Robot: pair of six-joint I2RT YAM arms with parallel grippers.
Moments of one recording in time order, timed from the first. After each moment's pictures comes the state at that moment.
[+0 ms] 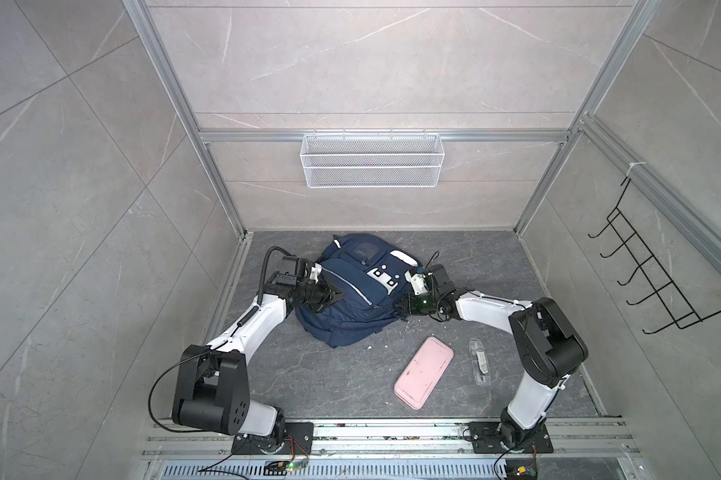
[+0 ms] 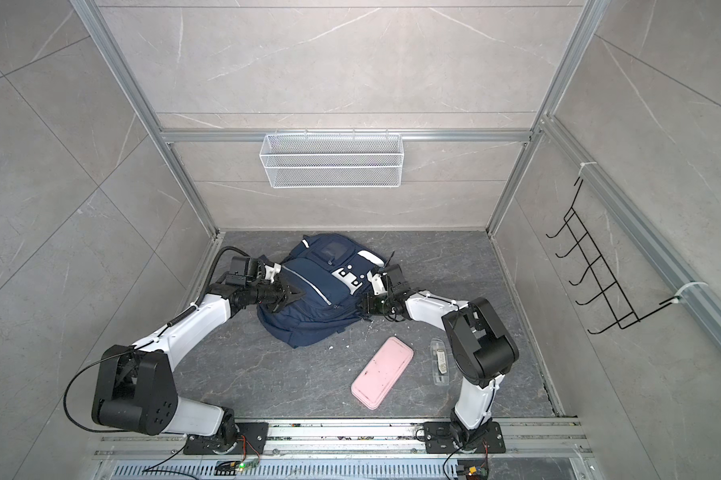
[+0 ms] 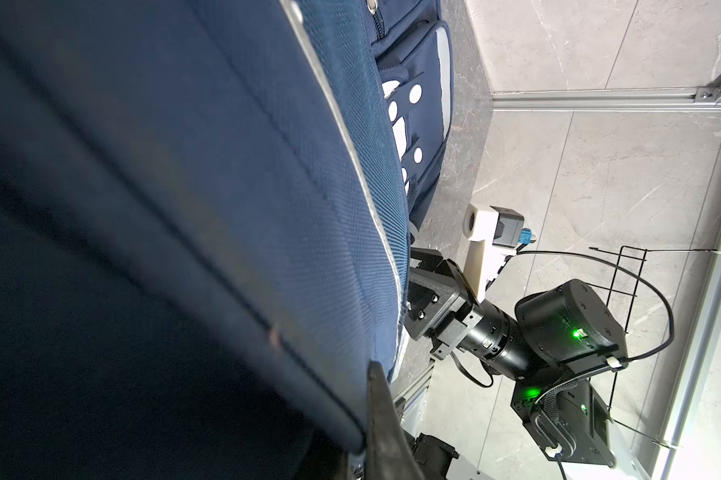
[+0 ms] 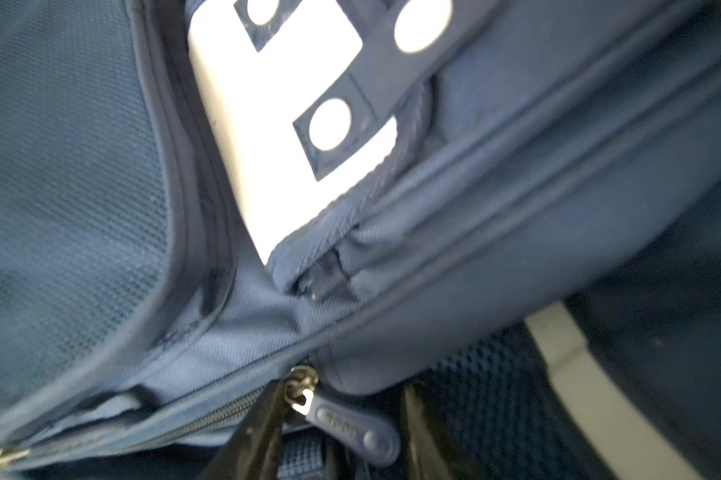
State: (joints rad) left arm -0.22 1.45 0.98 -0.38 0.69 -0.86; right arm 0.47 1.79 1.01 -0.10 -0.41 0.41
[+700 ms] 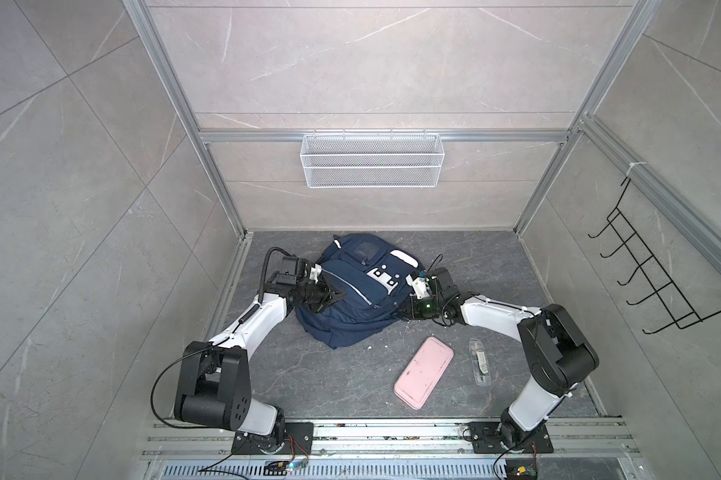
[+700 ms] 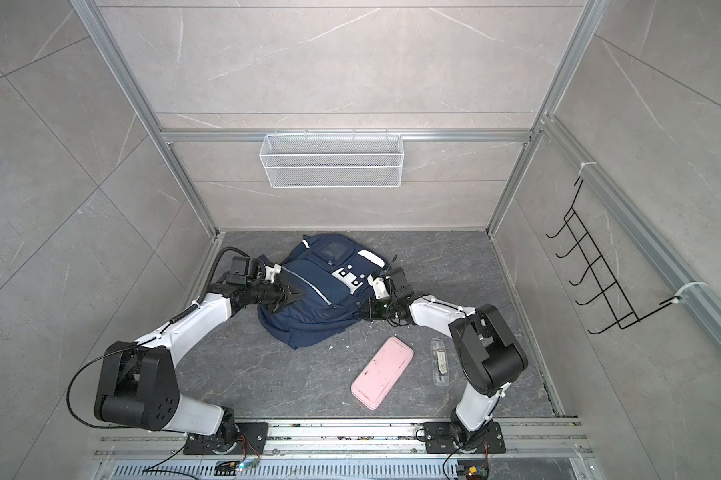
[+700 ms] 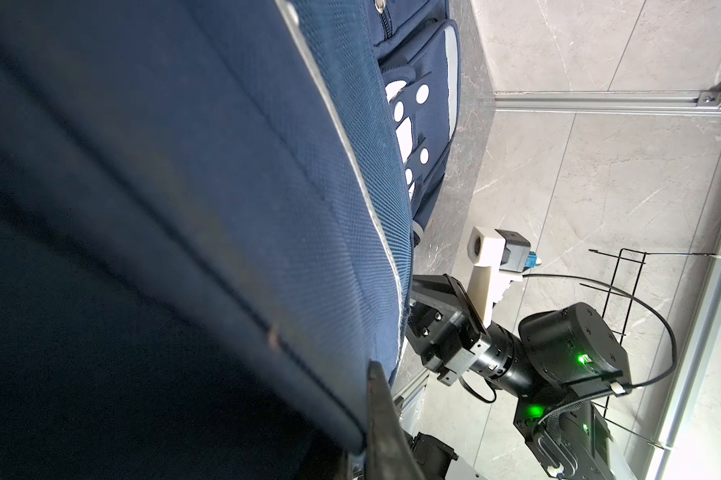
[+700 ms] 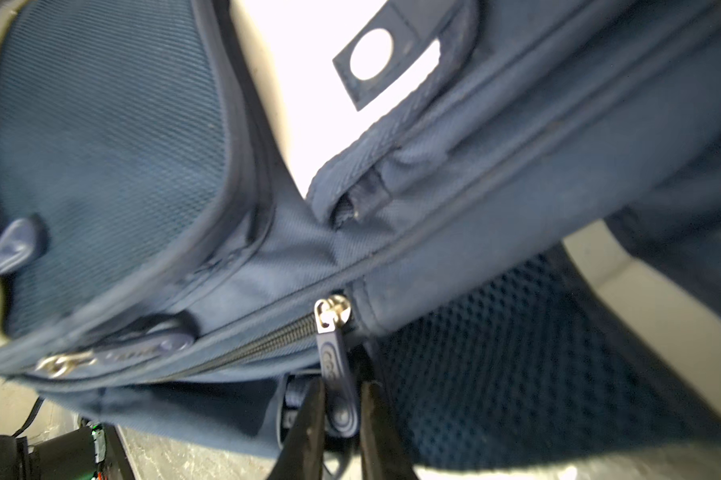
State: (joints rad) left arm -0.21 1.46 0.98 -0.37 0.70 -0.86; right arm 0.47 1.71 0.95 -0.11 -0.46 0.42
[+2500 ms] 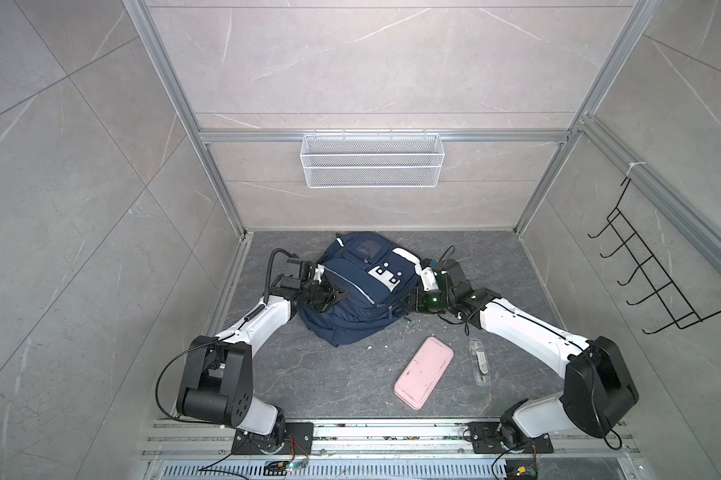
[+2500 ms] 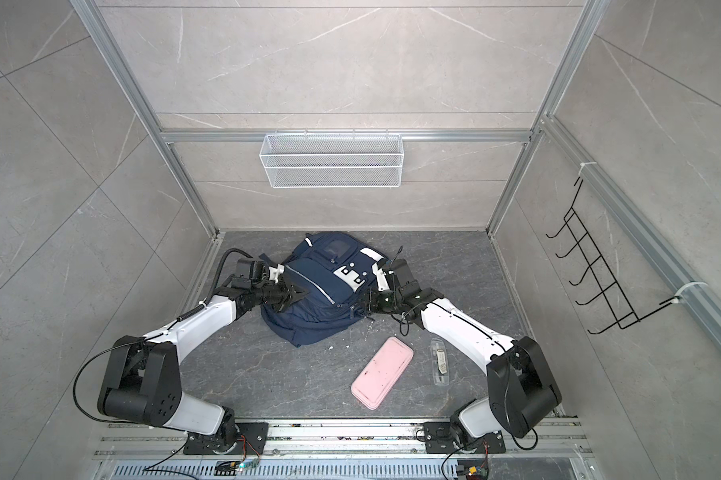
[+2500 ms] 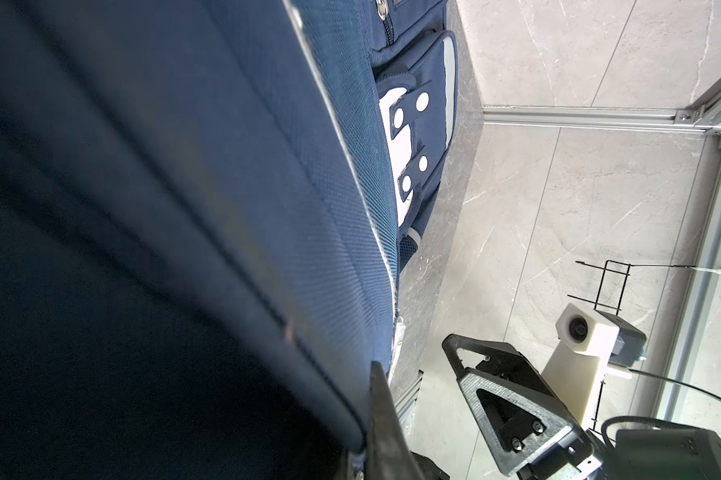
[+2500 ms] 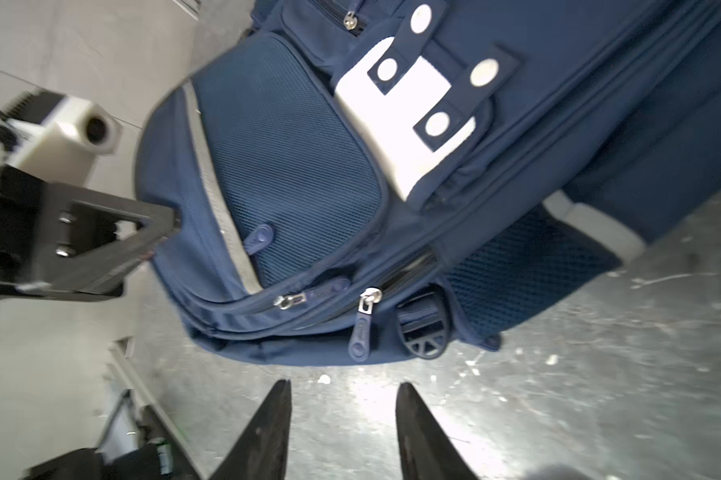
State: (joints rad) left arm -0.24 1.49 0.94 -0.23 0.68 -0.94; right arm 0.56 1.47 1.03 -0.35 -0.27 0.54
